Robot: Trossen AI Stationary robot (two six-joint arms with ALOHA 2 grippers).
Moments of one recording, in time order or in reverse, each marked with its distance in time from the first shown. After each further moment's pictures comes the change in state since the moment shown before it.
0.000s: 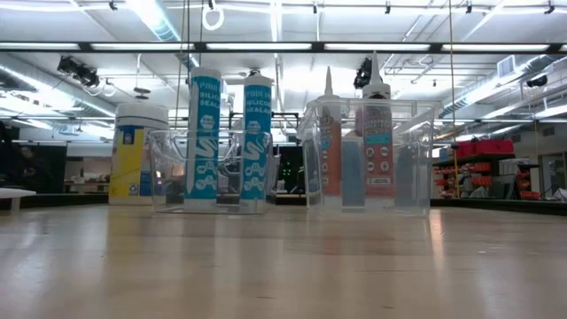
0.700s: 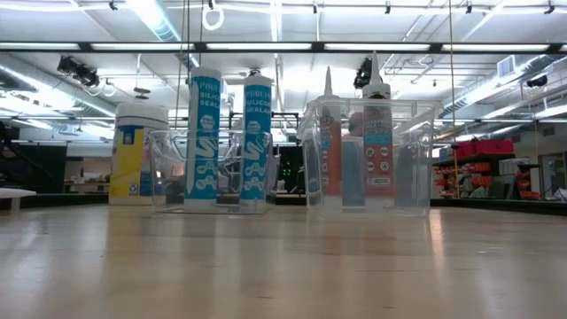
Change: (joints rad) left arm 0.024 0.000 0.214 -0.216 -0.008 0.174; right arm -0.120 -0.011 0.000 0.075 -0.035 -0.013
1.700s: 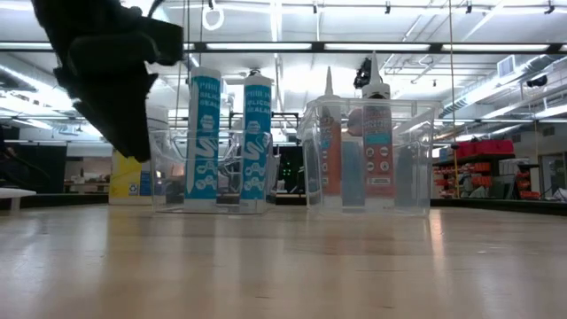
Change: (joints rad) left arm 0.475 0.061 -0.180 0.574 -0.364 0.990; right arm -0.235 -0.149 0.001 0.022 -0.232 0.041
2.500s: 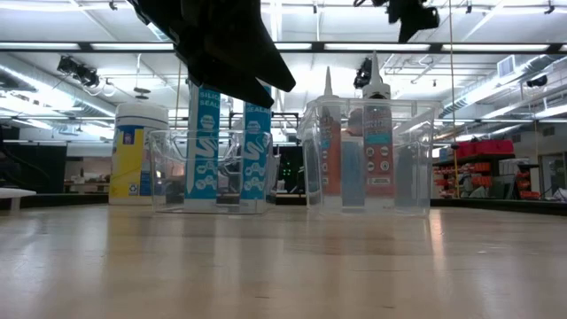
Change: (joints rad) left arm 0.071 0.050 0.000 0.746 -0.135 0.686; right arm -0.464 0.180 -0.002 -0.341 -0.274 0.013
